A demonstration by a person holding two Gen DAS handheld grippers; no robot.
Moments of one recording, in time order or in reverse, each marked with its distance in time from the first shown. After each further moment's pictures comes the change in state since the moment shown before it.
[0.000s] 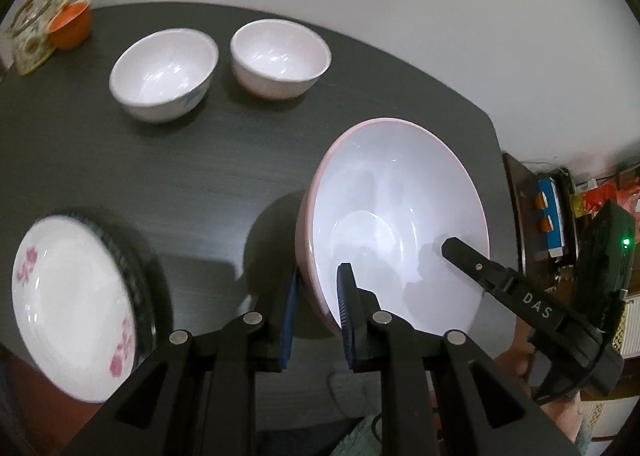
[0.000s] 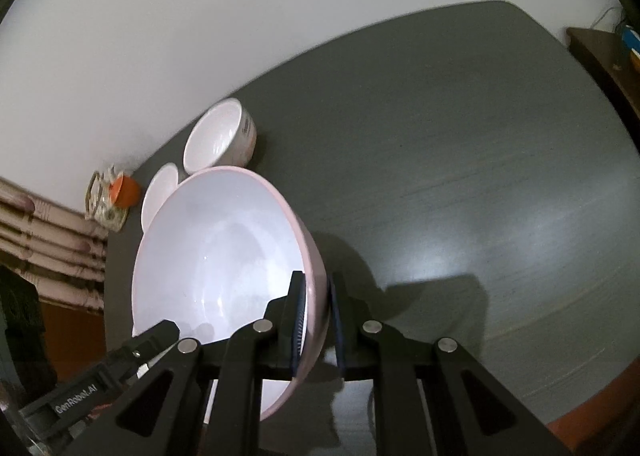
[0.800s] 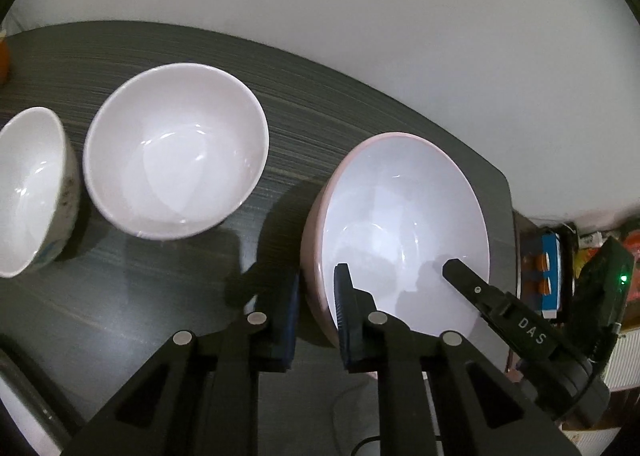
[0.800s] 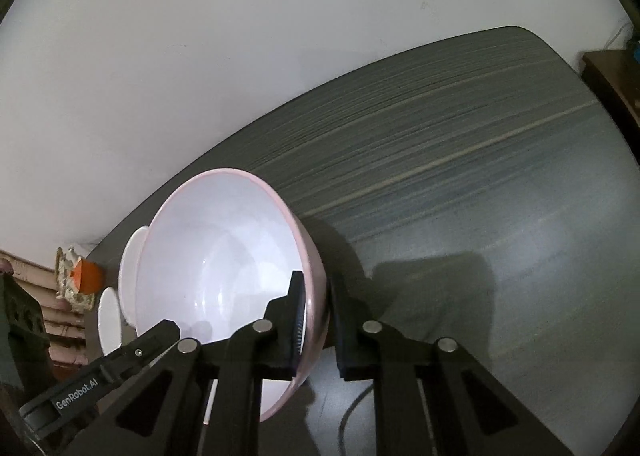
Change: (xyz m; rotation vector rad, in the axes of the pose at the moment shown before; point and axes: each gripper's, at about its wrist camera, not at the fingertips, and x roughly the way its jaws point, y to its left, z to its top) left arm 0.103 -0.029 0.135 -0.064 -0.020 -0.040; right arm 0.048 -0.051 0.146 0.060 -0.076 -0.041
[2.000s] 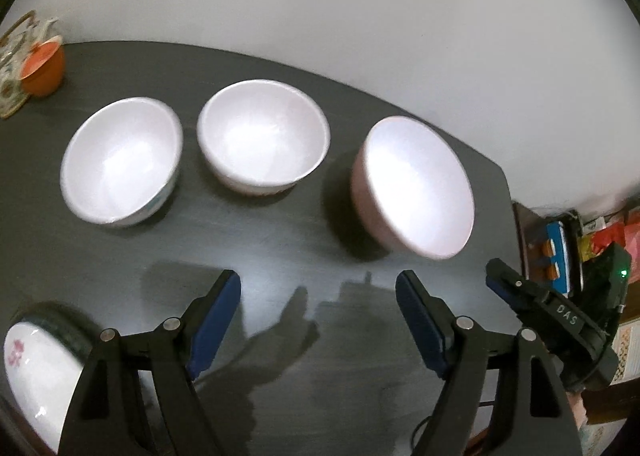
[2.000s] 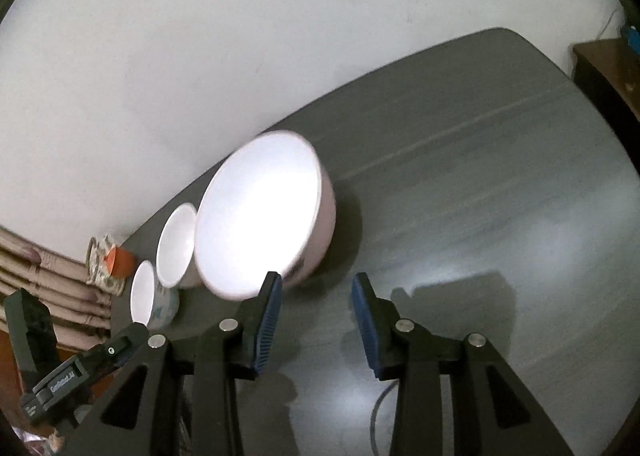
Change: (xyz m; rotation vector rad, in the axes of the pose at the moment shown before) left arm -0.068 0.038 -0.044 0.045 -0.073 0.038; right arm -0.036 -0.023 -0.008 0.005 -0.046 0.087
